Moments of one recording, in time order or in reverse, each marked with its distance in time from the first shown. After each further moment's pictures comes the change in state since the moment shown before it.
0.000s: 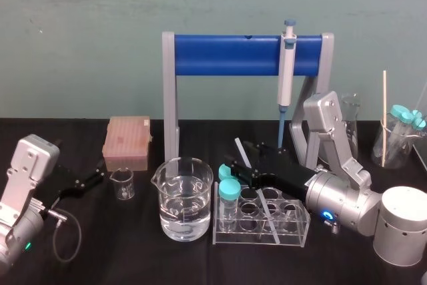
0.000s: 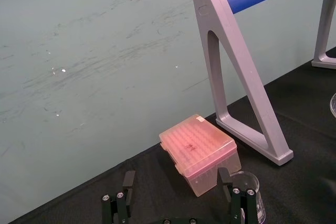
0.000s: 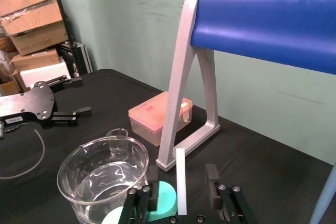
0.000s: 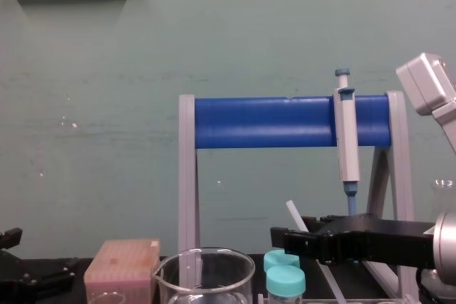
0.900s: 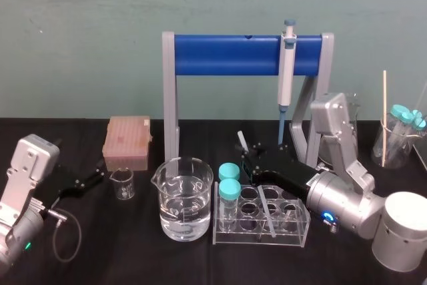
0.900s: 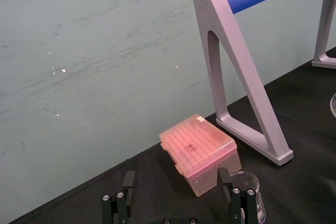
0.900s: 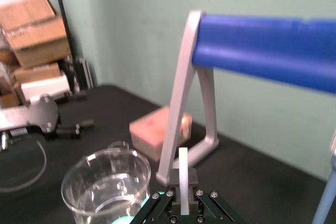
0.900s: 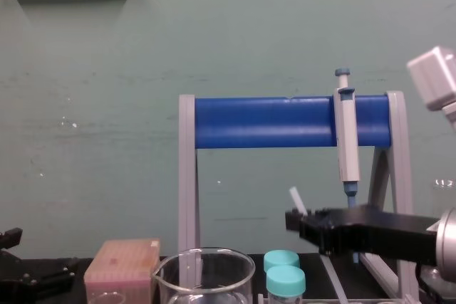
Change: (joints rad) left arm 0.000 0.000 0.000 0.000 0.000 0.000 0.000; right arm -0.022 -0.009 0.017 -0.004 -0.007 -0.076 0.004
